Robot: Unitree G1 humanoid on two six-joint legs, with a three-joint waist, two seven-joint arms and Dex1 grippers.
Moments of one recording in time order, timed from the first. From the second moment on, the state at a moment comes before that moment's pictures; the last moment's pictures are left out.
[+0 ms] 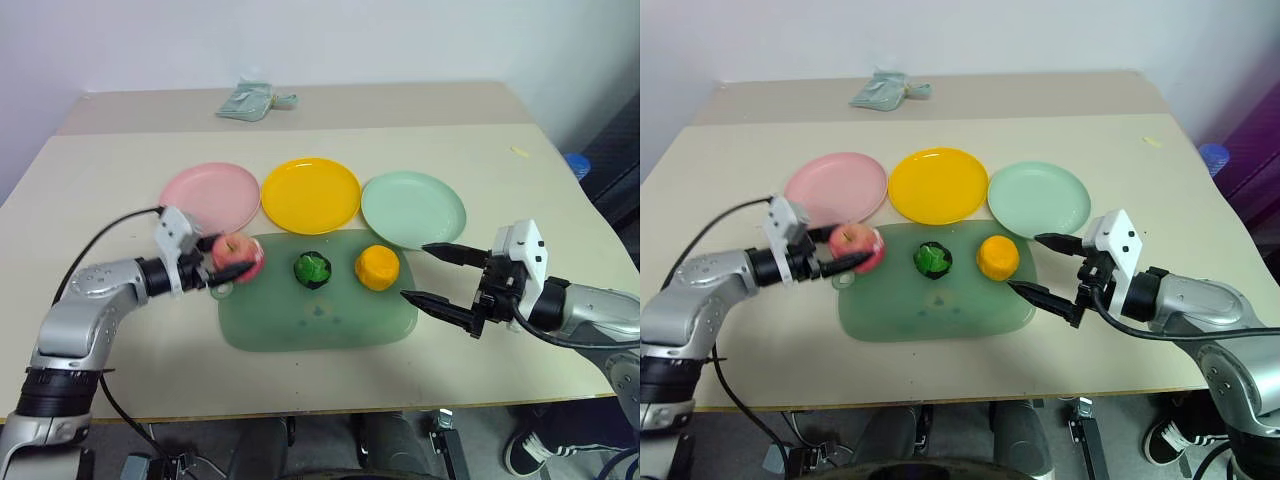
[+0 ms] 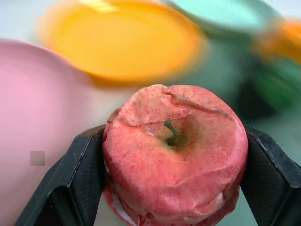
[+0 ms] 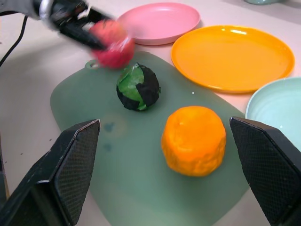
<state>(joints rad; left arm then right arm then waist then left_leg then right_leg) -0.39 0.68 0.14 0.02 -0.46 0.49 -0.76 -0.05 -0.82 -0.26 -0.62 0.77 0.70 0.79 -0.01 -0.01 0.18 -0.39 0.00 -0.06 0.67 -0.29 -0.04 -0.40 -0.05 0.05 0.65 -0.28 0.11</state>
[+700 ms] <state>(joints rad) -0.60 0.67 0.22 0.37 -0.28 0.29 -0.59 -0.32 -0.65 0.03 -0.56 0.67 0.74 0.64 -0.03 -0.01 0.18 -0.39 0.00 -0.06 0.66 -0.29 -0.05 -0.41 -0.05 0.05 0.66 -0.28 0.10</state>
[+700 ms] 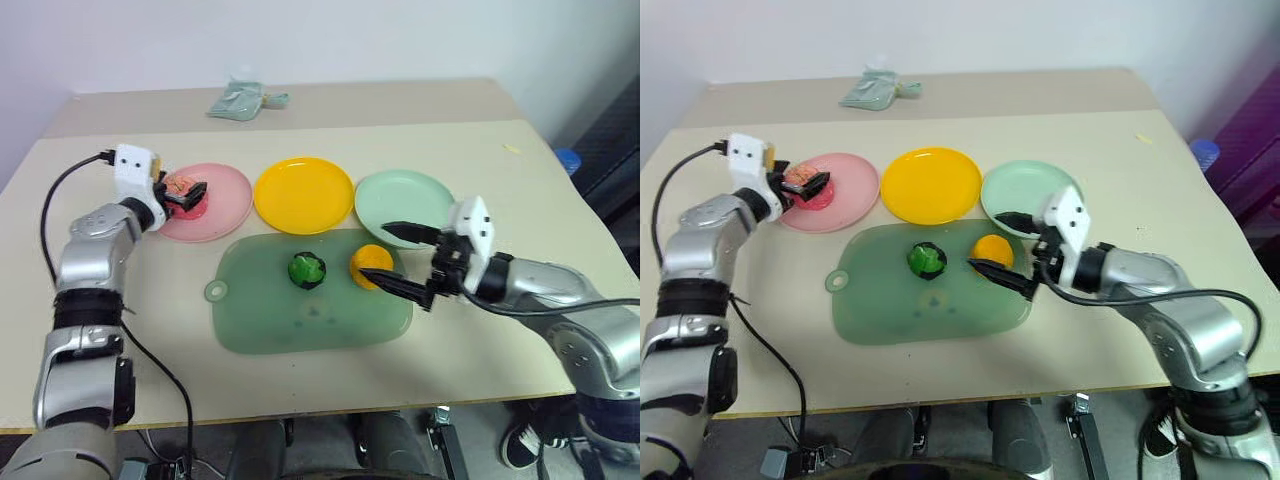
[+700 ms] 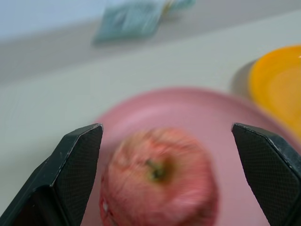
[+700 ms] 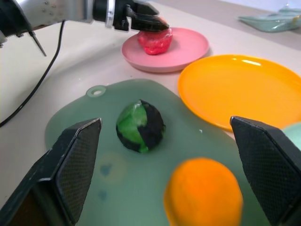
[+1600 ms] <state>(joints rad) 0.24 0.71 0.23 -0.44 -0.48 0.26 -0.94 -0.53 -0.41 0.30 -0.32 0.31 0.78 0.55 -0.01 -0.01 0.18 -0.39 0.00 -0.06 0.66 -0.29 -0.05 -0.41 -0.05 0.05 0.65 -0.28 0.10</state>
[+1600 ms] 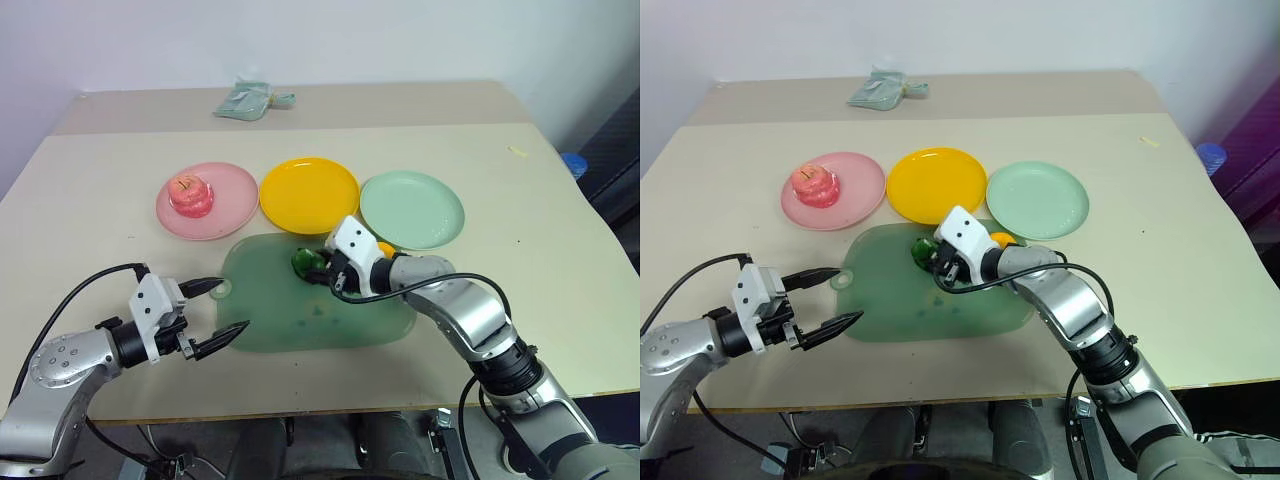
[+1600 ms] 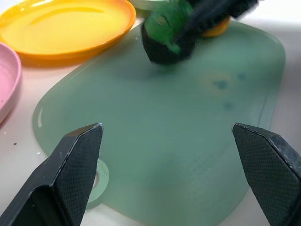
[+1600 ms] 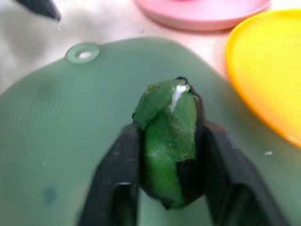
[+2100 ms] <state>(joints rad) 0.19 0.65 0.07 -0.49 -0.49 0.26 -0.95 -0.66 -0.46 -0.01 0.14 0.22 0.66 0.43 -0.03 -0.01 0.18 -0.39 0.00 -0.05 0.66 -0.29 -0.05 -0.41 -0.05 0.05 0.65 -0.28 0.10</state>
